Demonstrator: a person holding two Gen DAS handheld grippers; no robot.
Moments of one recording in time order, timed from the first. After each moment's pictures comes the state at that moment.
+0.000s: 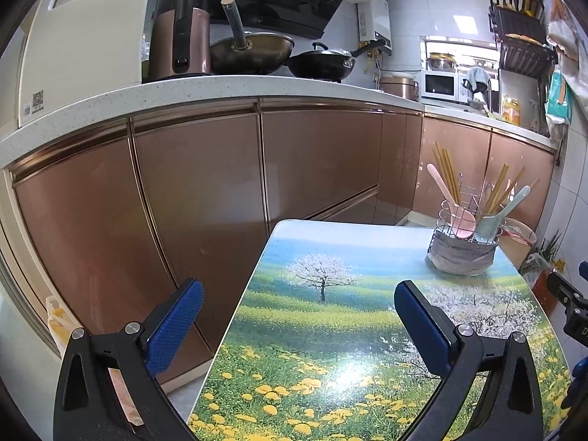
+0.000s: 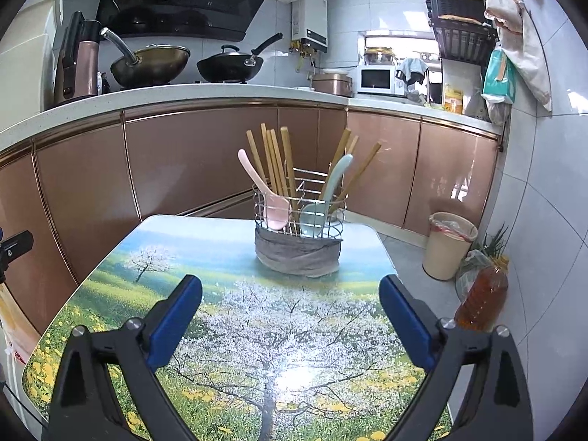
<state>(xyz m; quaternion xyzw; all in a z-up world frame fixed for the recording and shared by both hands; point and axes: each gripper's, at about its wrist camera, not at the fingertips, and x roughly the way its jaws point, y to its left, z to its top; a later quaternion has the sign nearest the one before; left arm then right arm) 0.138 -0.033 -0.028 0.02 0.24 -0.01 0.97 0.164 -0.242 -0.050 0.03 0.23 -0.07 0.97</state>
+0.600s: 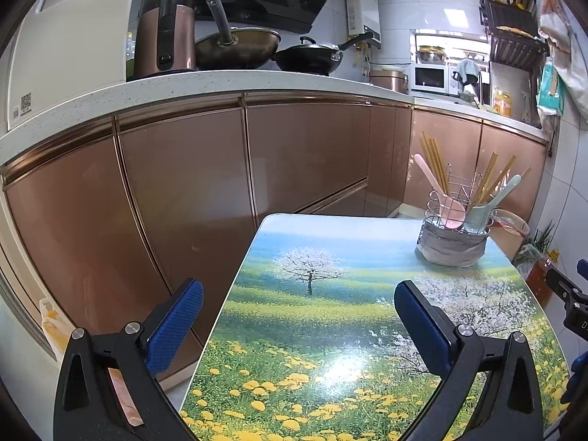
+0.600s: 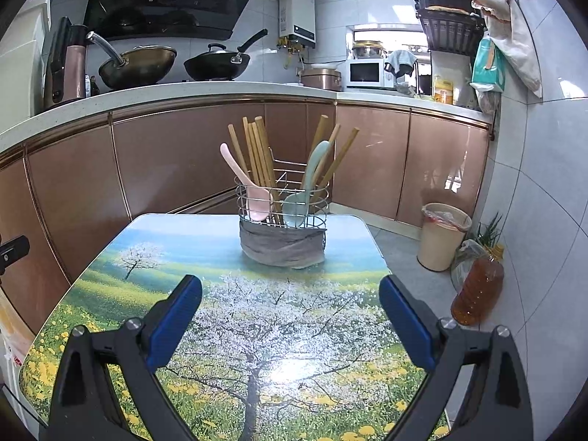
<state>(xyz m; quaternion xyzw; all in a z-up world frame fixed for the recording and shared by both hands) 0.141 -0.044 -0.033 0.03 0.25 -0.03 0.97 0.155 -0.259 -0.057 0.04 0.23 -0.08 0.97</state>
